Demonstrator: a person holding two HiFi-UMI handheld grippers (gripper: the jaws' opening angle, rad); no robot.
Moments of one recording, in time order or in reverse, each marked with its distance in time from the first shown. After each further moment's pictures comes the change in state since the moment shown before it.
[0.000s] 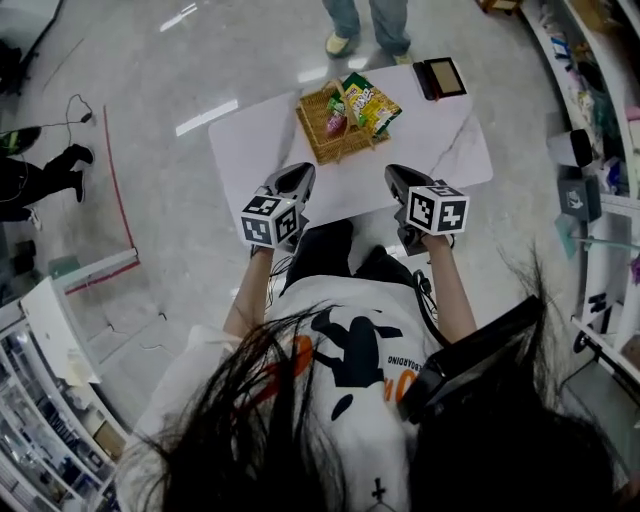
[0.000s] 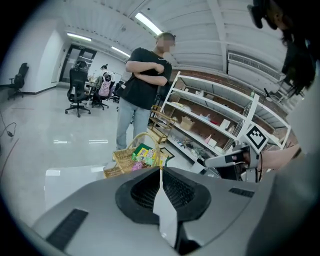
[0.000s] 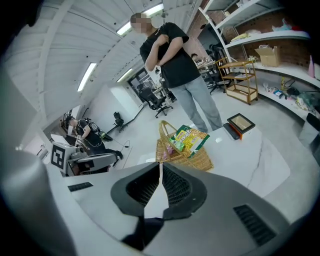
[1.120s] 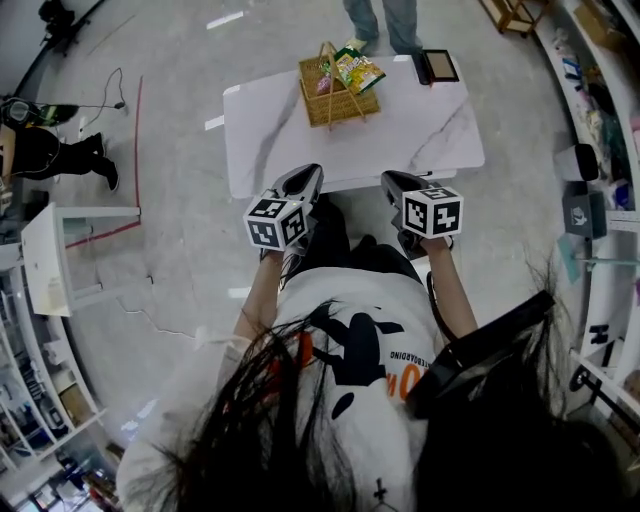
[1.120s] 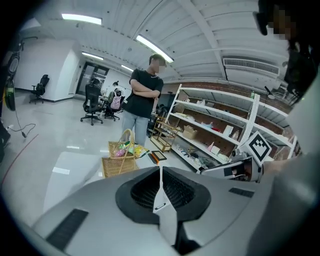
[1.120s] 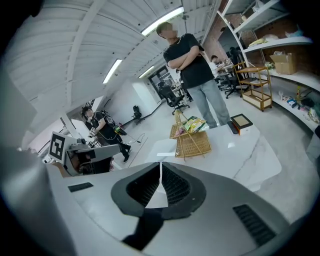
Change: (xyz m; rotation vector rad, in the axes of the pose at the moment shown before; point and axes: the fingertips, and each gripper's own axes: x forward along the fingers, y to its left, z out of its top) left arm -0.064 -0.162 -0.078 -0.036 -0.164 0.140; right arm -0.128 -0.001 -0.108 -0.186 0.020 0.151
